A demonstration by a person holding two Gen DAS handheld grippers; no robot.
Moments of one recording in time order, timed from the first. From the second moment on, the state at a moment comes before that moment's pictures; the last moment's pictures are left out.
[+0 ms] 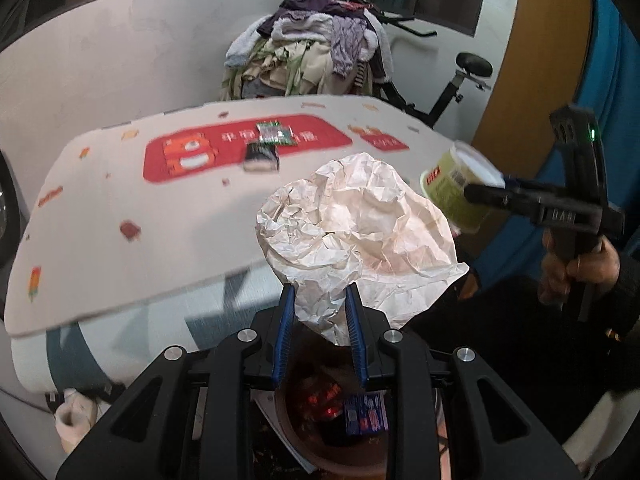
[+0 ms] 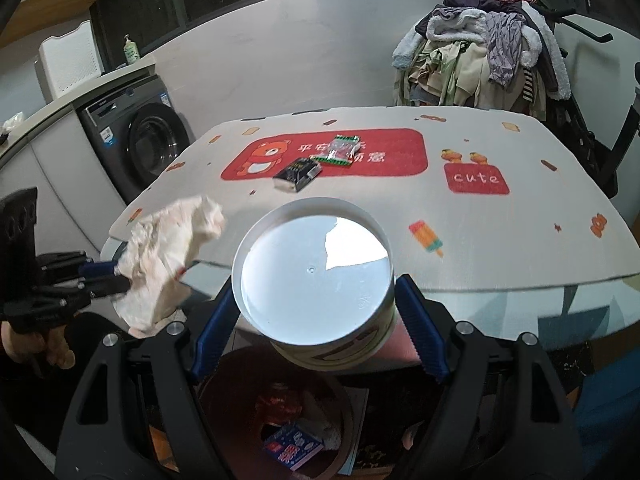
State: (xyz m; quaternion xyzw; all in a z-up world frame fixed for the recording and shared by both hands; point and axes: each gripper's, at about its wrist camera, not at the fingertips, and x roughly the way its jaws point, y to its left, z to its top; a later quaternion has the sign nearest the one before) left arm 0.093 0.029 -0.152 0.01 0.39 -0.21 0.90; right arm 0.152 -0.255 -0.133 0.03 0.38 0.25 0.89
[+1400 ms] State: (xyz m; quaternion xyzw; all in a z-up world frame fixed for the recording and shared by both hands) left arm 0.063 0.046 -0.181 0.03 0.38 -0.15 0.91; right arm 0.111 -0.195 -0.197 -0.05 0.44 0.30 0.84
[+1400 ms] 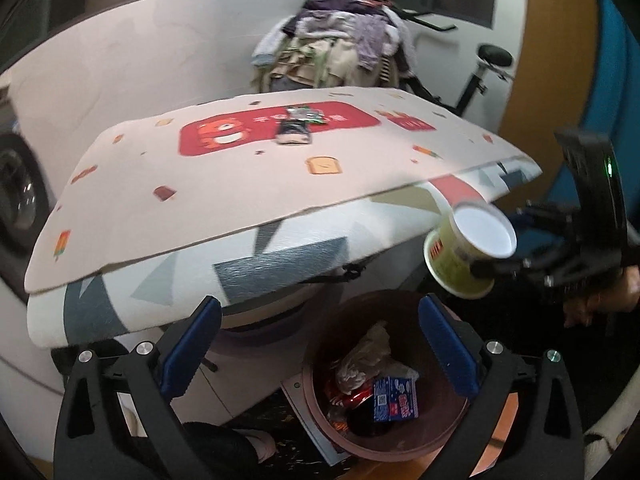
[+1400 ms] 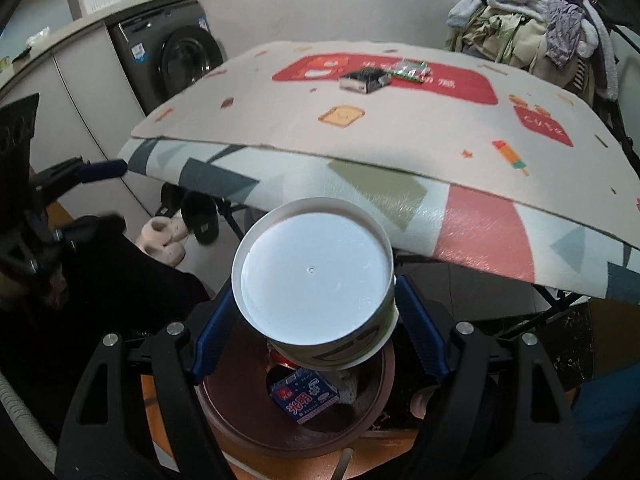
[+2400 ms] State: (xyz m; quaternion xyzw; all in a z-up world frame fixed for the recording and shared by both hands) left arm 0.065 0.068 -0.180 -0.01 0.38 -0.12 0.92; right arm 0.122 -0.195 -0.214 -0.06 0.48 0.26 0.83
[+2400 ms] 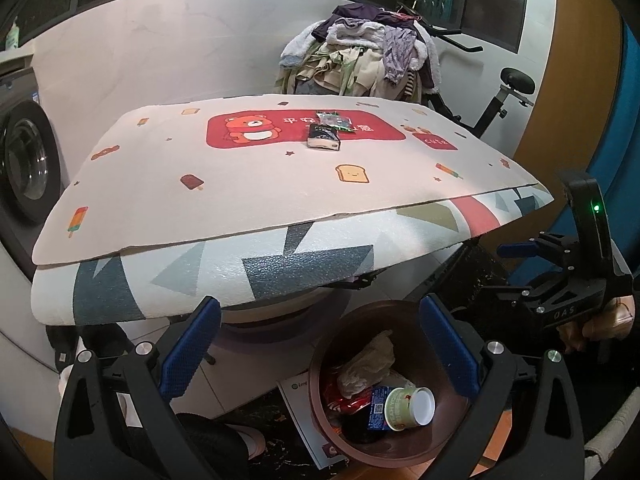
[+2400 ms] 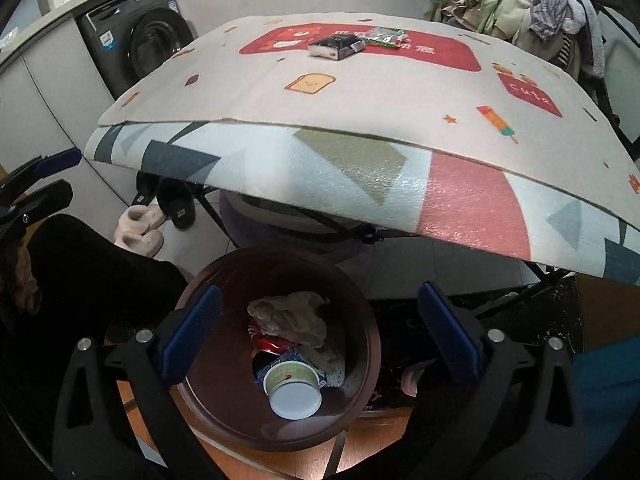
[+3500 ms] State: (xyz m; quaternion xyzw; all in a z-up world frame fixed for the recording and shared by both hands) left arm 0.176 0.090 -0.092 -0.02 0.31 -0.13 0.94; right arm 0.222 -0.216 -0.125 -0.03 0.40 0.22 0.89
